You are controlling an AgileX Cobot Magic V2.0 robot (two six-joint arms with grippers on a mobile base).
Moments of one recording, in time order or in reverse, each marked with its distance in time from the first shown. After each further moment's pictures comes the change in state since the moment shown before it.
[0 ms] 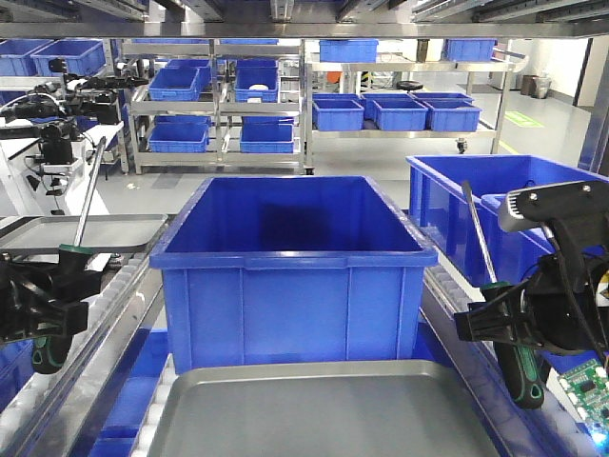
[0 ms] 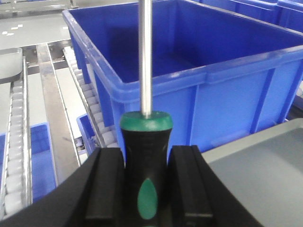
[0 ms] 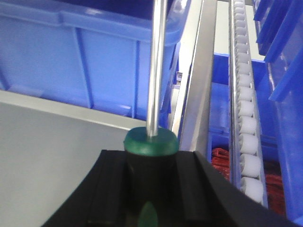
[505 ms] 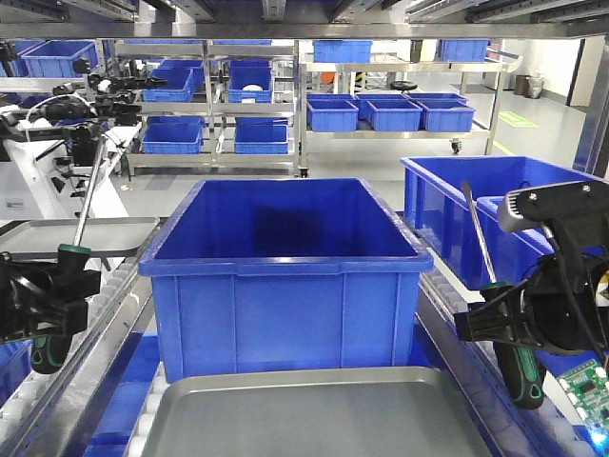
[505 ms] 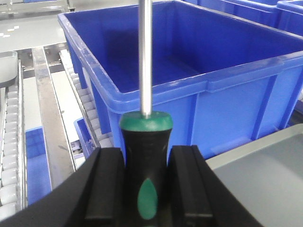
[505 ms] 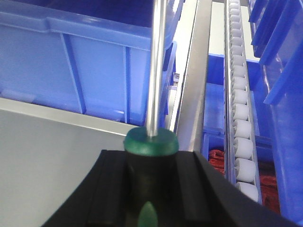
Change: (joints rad) left arm 0.000 0.000 0.000 0.000 0.000 0.000; right arm 0.000 0.000 0.000 0.000 0.000 0.000
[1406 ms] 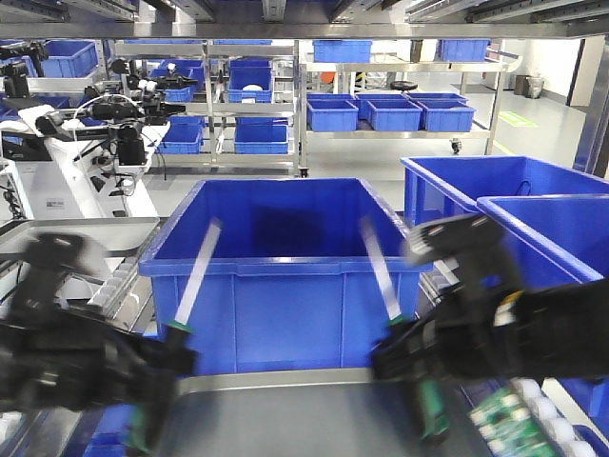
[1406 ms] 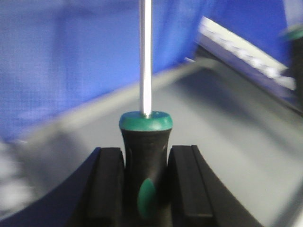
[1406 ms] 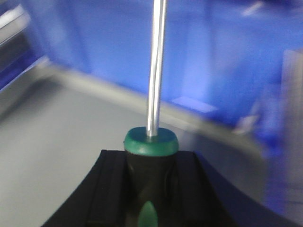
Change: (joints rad) left arm -0.173 0.140 0.000 -0.173 0.186 0.004; right arm 0.148 0.138 0.000 0.311 -0.050 -0.229
